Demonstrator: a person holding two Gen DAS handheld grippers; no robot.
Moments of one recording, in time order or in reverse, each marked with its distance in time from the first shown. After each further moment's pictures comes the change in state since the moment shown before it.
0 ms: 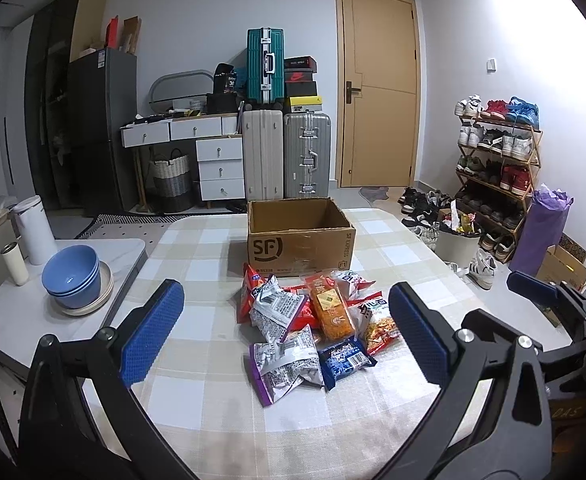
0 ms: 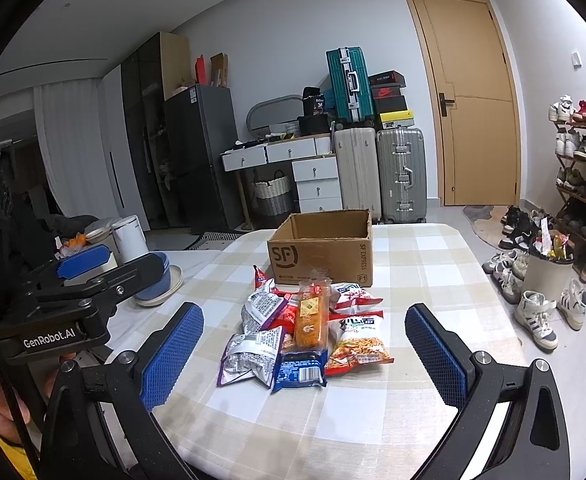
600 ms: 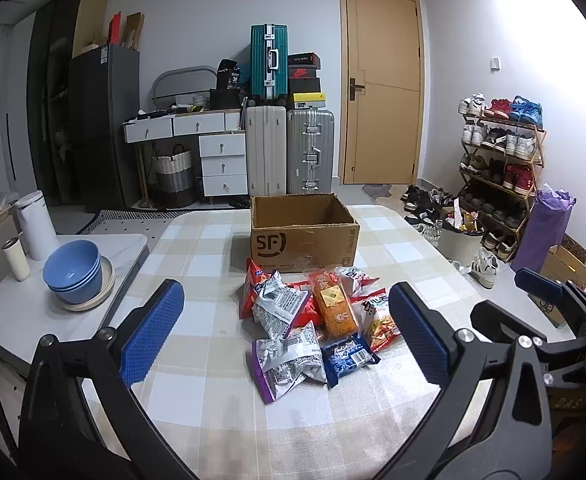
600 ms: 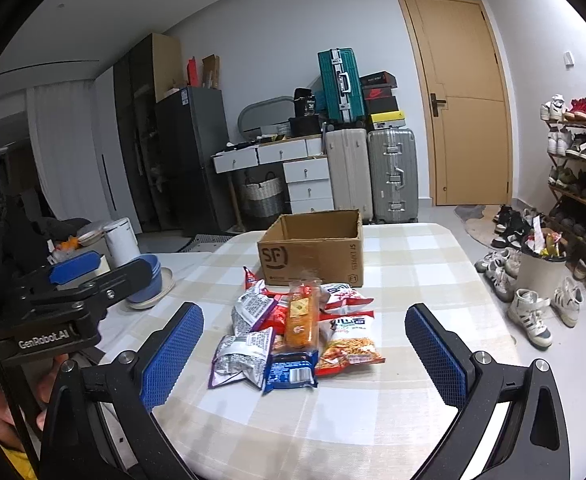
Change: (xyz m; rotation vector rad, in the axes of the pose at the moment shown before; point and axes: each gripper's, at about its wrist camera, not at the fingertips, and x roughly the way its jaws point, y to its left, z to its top) left arm 0.002 -0.001 -0.004 0.001 0.006 0.007; right arm 0.000 -0.005 0.003 0.006 -0.005 -0.026
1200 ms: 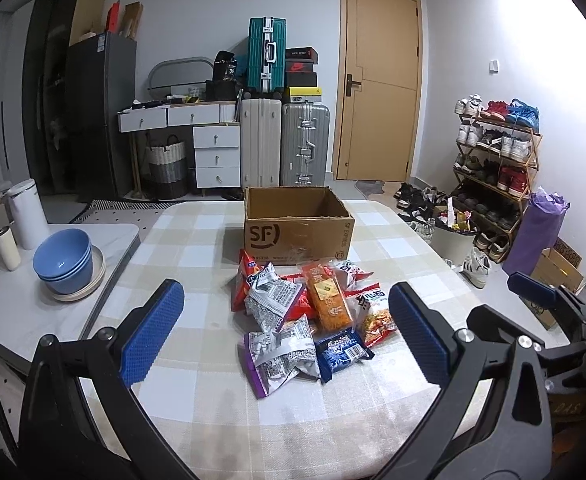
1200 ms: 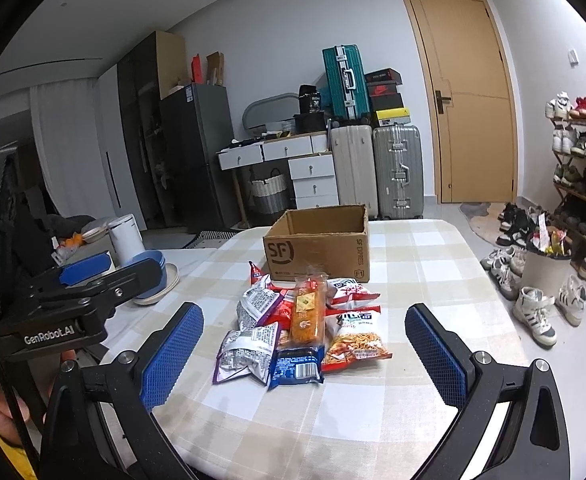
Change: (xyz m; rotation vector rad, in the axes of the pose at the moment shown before) left arm -0.002 -0.002 -0.012 -0.019 0.015 -0.037; right arm 0.004 0.004 -0.006 -0.010 0.009 0.014
